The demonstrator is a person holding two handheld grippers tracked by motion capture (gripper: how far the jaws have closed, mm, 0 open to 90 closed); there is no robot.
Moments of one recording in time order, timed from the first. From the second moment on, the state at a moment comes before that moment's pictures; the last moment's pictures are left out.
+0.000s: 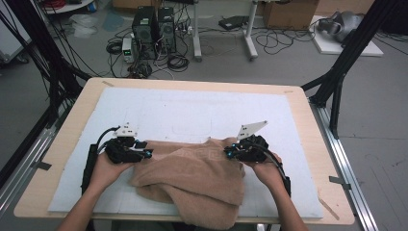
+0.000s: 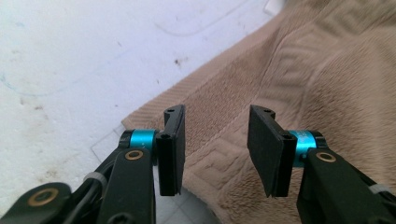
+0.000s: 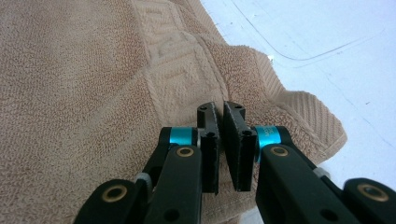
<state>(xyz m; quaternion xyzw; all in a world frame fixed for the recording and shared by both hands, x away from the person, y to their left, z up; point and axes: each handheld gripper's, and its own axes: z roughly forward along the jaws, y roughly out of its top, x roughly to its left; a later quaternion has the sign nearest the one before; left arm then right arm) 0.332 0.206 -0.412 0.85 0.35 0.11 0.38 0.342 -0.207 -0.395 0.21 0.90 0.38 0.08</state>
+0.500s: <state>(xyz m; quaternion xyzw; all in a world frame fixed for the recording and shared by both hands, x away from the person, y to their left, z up) 0.328 0.190 -0.431 0.88 0.30 0.05 0.35 0.340 -0.206 -0.398 0.21 0.89 0.39 0.07</state>
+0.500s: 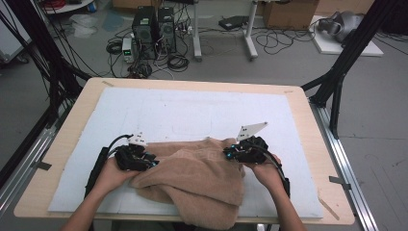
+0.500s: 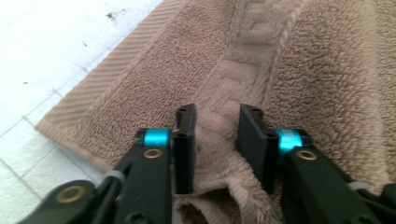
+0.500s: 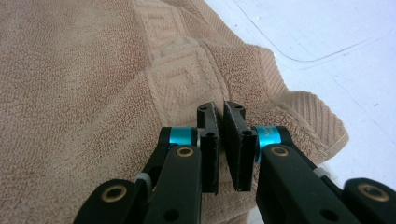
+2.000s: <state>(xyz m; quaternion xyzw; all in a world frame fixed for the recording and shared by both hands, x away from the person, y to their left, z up) 0.402 0.193 -0.319 0.79 0.34 0.25 0.44 0.432 -0.215 -0.299 0.30 0.84 0.41 0.18</state>
